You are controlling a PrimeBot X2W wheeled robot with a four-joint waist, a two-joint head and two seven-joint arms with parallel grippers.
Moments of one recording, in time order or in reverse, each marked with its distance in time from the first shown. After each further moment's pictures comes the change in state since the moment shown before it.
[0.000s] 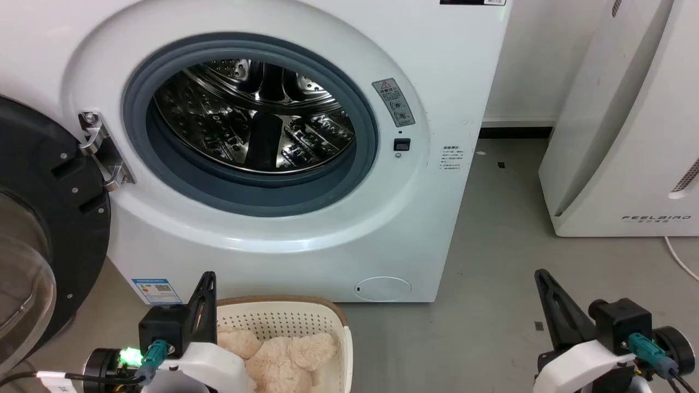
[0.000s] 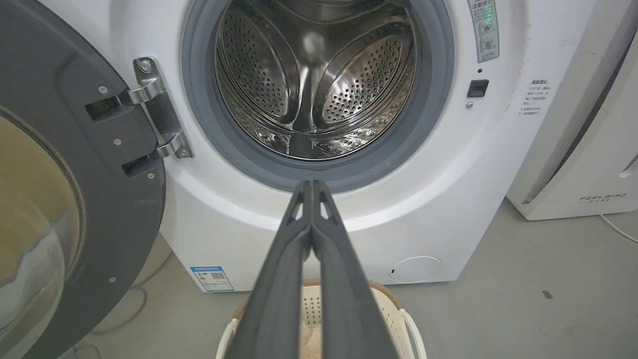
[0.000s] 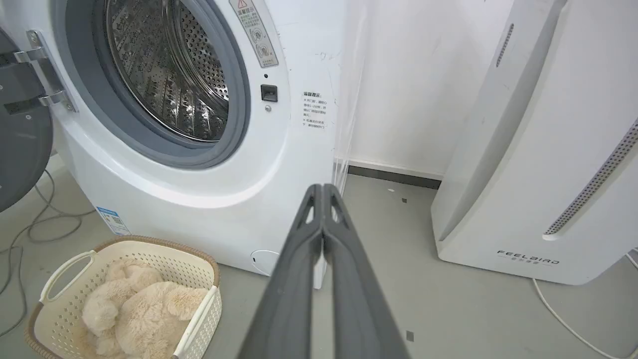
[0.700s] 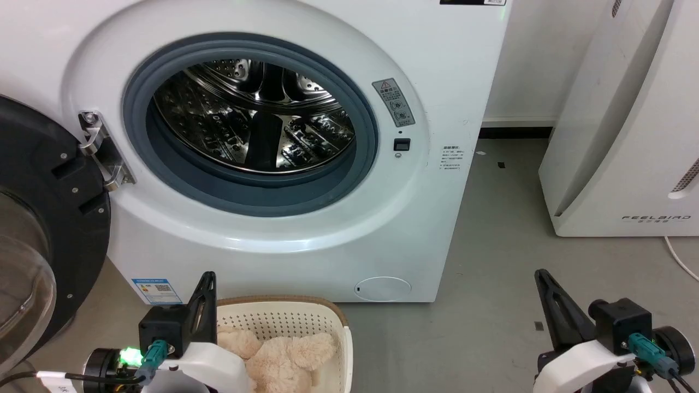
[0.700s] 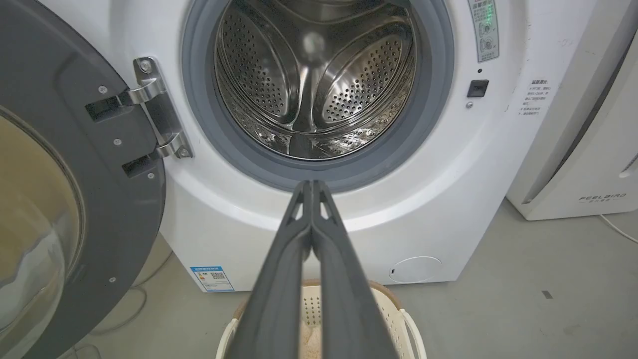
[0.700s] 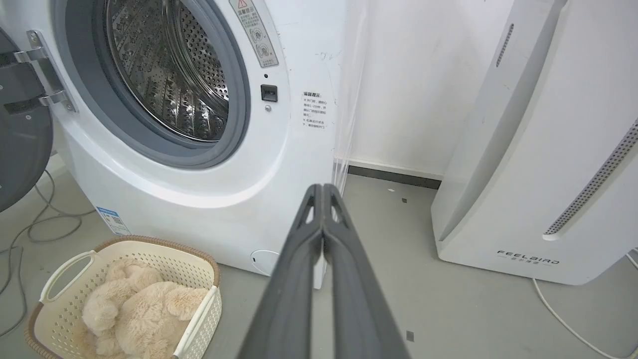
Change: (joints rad) left arm 0.000 0.000 0.000 0.000 0.000 0.000 0.000; right arm 0.000 0.000 0.000 0.000 0.000 0.000 0.000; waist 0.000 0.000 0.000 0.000
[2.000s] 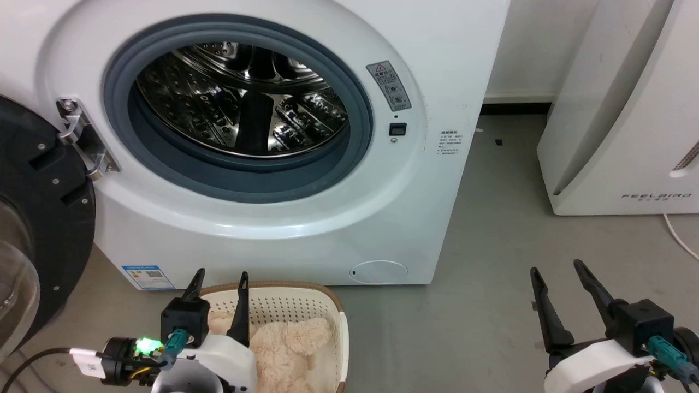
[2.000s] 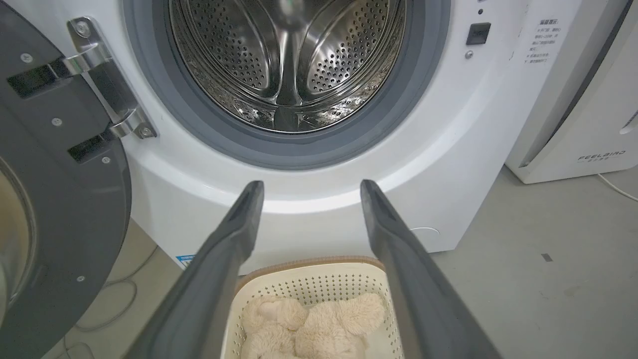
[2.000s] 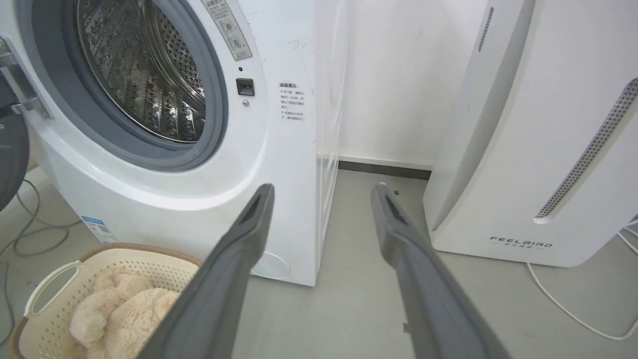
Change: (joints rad) left arm -0.068 0.026 -0.047 0.138 0.010 0.010 -0.046; right arm -0.001 0.000 -0.035 -0.001 0.022 0.000 -0.043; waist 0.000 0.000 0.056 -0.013
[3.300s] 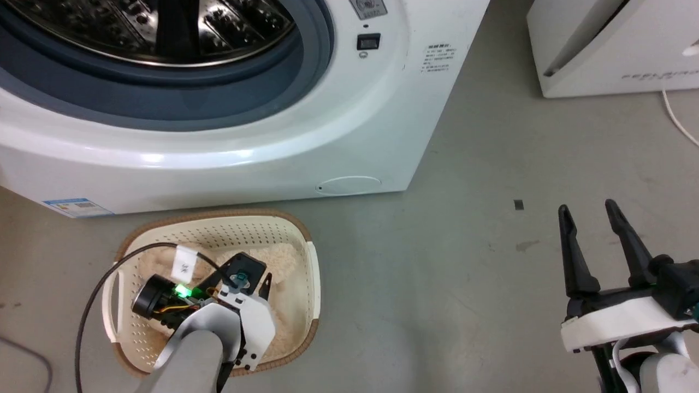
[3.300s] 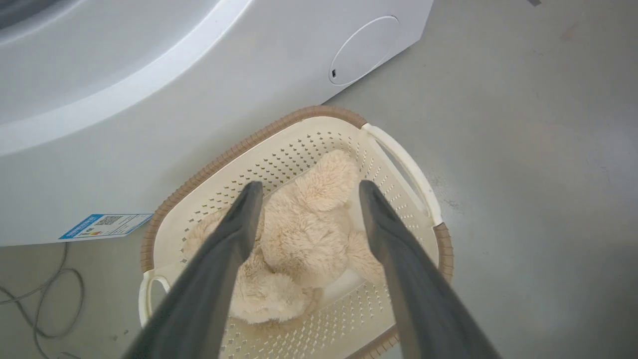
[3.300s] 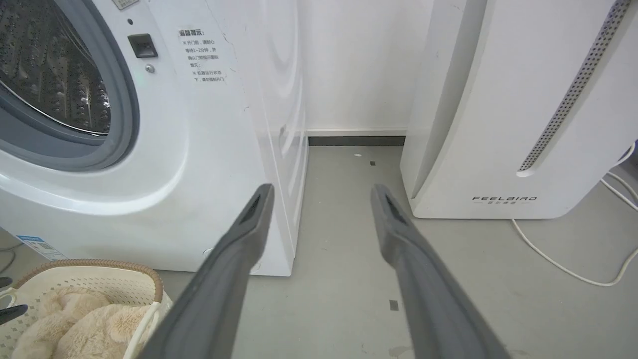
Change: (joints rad) left arm -0.352 0.108 -0.230 0.500 0.106 -0.071 0.107; right arm -0.131 0.000 -0.048 -0.009 0.069 0.000 -0.083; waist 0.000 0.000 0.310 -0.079
